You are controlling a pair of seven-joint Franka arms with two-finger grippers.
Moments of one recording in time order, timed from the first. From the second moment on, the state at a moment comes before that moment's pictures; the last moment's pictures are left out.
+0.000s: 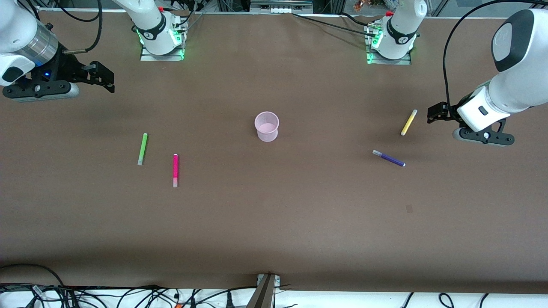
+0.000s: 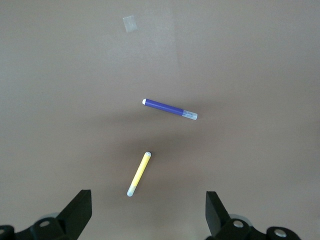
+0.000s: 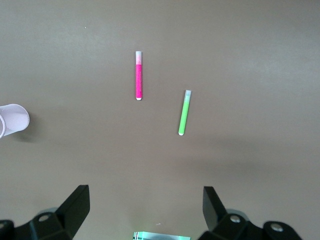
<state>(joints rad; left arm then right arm) 0.15 0.05 -0.20 -1.82 -0.01 1.72 0.09 0.17 -0.09 -0.02 -1.73 -0.01 1.59 0.03</state>
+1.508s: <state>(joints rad) 0.12 0.27 -0.21 -1.92 -0.01 1.98 -0.83 0.17 -0.09 -0.02 -1.72 0.00 1.61 0.03</state>
